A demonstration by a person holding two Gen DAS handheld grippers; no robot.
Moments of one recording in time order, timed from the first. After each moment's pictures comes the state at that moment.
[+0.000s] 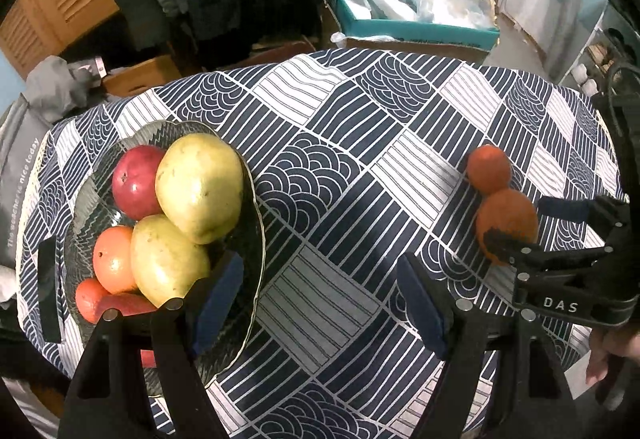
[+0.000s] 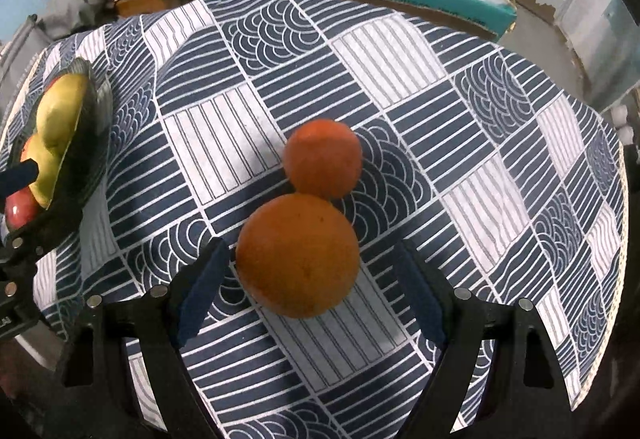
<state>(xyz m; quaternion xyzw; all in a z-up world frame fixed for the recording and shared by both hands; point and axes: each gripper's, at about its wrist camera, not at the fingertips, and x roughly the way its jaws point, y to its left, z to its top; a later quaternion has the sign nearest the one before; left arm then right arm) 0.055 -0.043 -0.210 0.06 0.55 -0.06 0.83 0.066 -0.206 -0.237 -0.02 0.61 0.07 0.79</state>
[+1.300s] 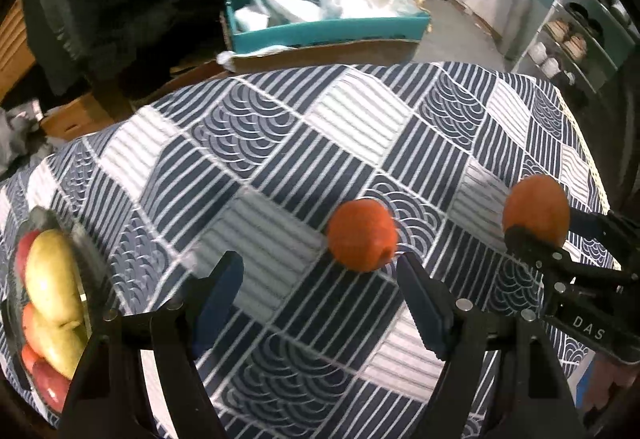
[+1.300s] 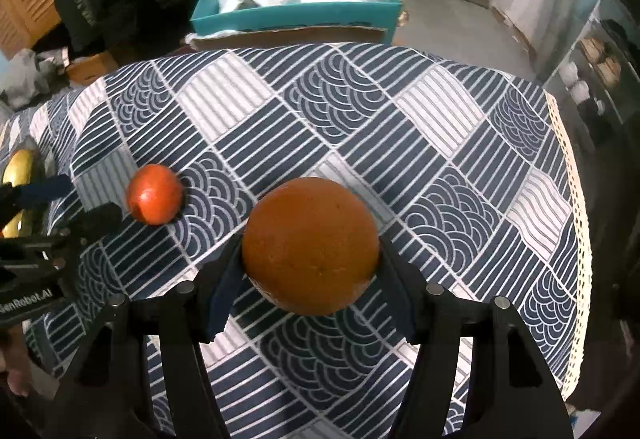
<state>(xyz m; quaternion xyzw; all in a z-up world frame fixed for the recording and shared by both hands) 0.101 -0.173 -0.228 0.07 0.55 -0.15 0.82 0.056 -0.328 -0.214 0.03 0.56 -0.02 0.83</state>
